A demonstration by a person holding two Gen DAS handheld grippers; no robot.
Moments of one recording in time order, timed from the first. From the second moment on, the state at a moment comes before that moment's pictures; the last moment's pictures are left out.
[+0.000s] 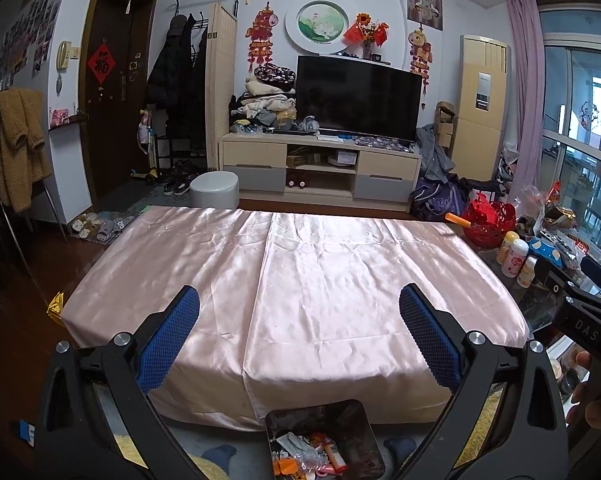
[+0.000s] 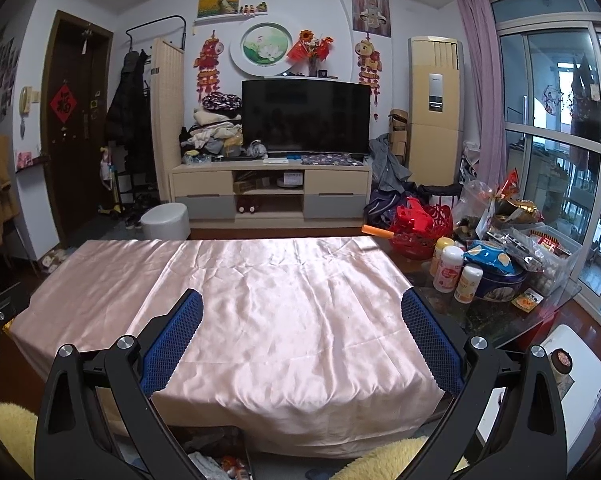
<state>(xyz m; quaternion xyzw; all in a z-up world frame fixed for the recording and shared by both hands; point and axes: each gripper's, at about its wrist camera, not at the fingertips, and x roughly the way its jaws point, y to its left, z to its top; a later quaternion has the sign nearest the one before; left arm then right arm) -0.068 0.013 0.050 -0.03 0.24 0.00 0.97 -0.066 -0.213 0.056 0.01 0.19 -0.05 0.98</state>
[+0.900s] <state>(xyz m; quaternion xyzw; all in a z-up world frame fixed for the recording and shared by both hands) -0.069 0.009 0.048 -0.03 0.24 -0.01 0.97 -0.064 -0.212 0.055 0.01 0.20 -0.04 0.98</state>
